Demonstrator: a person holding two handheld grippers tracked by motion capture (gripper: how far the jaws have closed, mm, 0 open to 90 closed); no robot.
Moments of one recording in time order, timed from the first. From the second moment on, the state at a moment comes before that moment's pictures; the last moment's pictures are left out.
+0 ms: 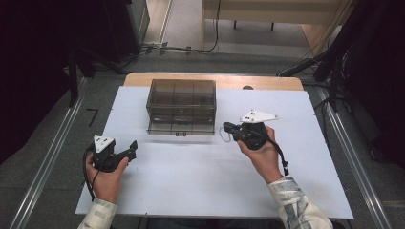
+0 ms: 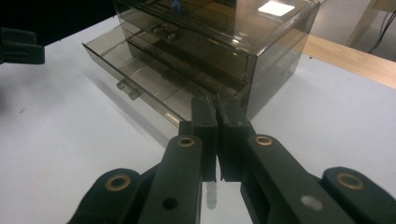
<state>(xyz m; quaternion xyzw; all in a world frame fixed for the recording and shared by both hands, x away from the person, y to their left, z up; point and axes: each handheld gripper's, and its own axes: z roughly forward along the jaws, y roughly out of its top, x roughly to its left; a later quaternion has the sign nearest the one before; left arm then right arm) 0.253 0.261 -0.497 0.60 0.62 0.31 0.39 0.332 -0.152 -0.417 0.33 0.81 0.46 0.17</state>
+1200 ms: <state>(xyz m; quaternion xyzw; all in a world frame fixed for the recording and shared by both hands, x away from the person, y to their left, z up) 0.253 0.262 -0.498 0.60 0.62 0.30 0.40 0.339 -0.099 -0.397 0.29 0.81 0.48 0.16</state>
